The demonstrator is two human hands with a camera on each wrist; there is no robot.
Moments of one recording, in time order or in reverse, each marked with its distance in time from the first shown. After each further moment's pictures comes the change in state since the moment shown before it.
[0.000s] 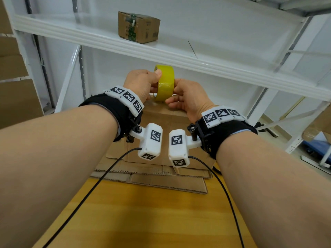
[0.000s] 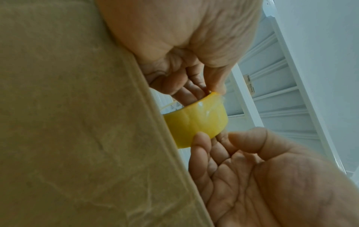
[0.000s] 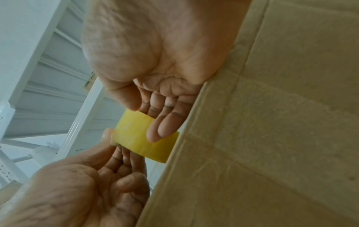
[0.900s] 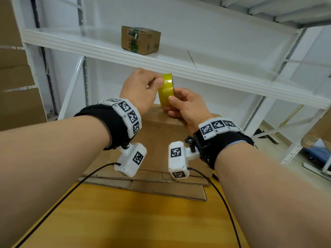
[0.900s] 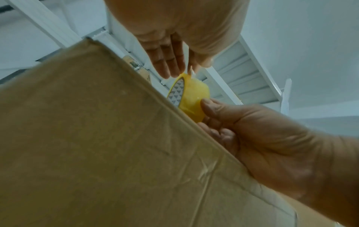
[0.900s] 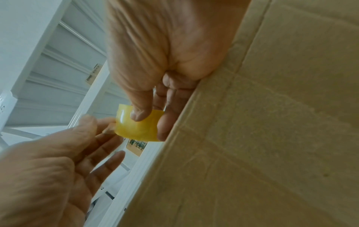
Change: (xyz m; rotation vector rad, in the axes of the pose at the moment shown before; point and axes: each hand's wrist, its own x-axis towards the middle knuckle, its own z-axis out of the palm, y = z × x) left_hand -0.010 0.010 -0.015 0.629 0.094 0.498; right_hand -0.008 0.010 -0.005 -0.014 -0.002 -0.131
